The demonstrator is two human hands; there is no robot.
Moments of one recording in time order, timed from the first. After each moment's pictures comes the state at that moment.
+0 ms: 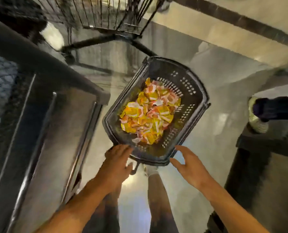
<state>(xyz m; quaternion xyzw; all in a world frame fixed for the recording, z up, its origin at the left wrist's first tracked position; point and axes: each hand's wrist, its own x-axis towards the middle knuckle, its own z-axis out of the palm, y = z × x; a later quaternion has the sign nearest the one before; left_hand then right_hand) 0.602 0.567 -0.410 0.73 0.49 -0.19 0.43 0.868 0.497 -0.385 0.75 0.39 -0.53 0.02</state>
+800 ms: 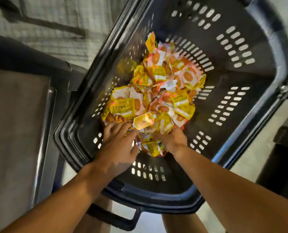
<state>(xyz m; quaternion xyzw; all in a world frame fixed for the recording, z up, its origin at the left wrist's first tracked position) 0.643 0.636 -0.654 0.78 0.45 -0.21 0.39 0.827 0.580 -0.705 0.82 0.09 -0.56 0.00</state>
